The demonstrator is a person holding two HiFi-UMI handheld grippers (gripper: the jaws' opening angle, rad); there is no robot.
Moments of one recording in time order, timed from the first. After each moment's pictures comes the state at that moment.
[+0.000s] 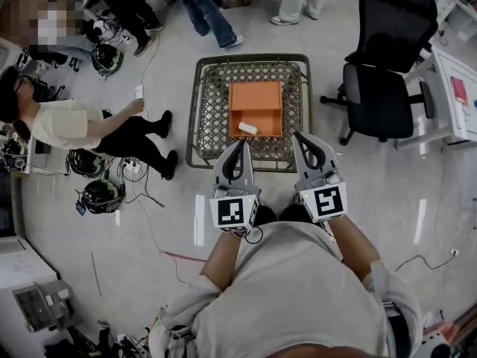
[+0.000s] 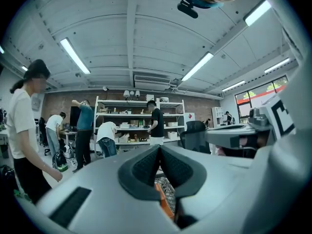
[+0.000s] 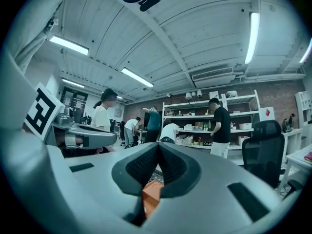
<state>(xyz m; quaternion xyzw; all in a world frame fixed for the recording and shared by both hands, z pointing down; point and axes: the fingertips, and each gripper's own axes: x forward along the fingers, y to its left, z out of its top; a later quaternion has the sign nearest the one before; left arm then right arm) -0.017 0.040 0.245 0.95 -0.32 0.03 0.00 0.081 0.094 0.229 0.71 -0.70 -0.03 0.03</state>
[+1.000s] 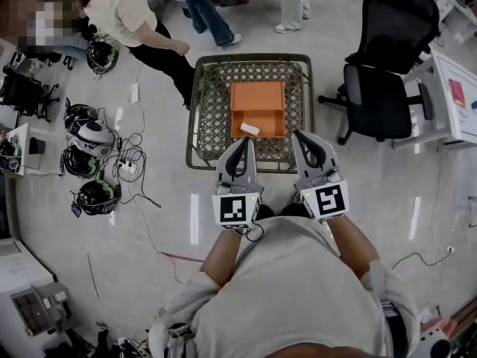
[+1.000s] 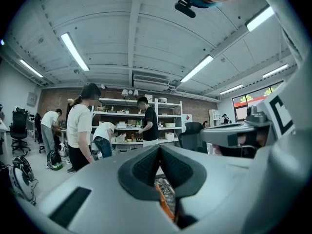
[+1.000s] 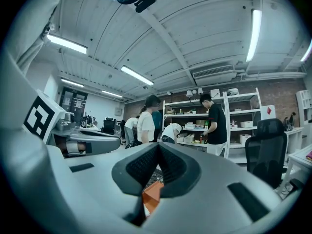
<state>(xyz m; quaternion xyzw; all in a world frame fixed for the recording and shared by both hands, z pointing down) -0.022 0.016 0.249 0.95 -0.30 0.02 0.01 0.064 0.066 0.228 0.71 -0.70 -0.02 0.04</state>
